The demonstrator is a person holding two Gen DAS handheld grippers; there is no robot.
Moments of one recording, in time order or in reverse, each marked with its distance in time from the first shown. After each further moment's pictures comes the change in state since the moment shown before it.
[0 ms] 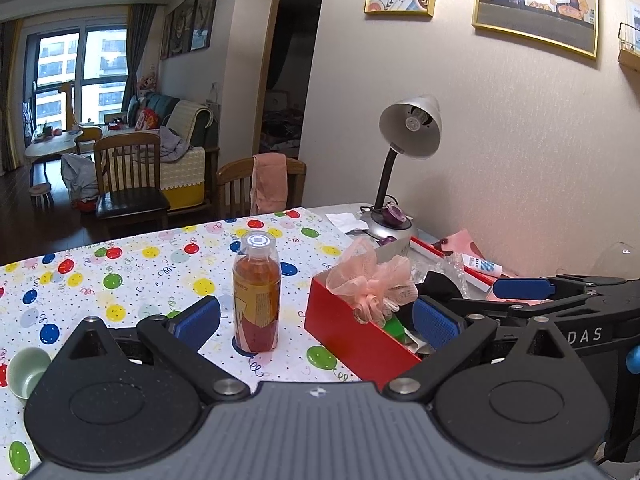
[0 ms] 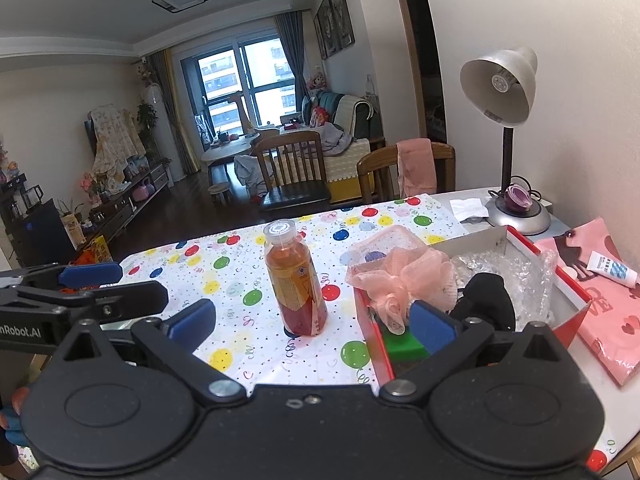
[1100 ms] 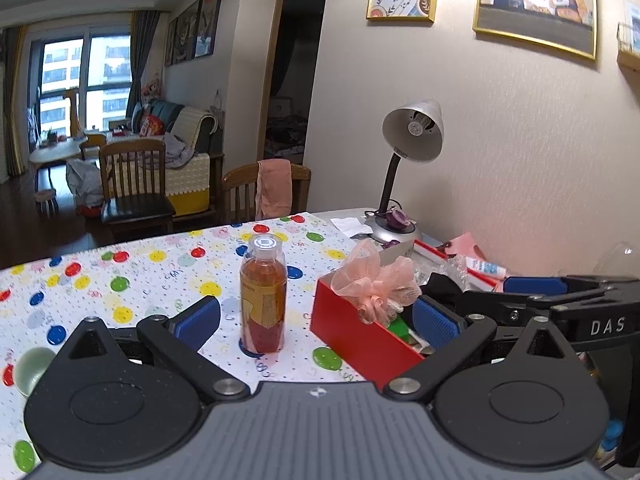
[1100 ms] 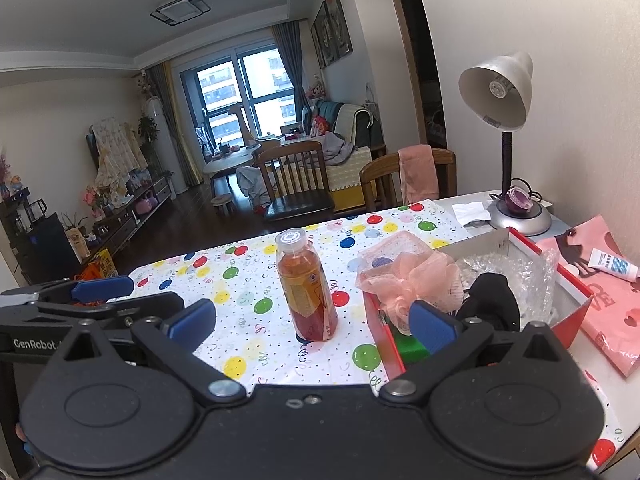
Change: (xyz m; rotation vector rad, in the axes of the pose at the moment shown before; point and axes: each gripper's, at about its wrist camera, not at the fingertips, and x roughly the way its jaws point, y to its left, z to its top) left arm -0.006 -0.001 -0.005 0.017 -0.017 0.023; right arm -0.011 0.006 0.000 0.026 -0.031 0.010
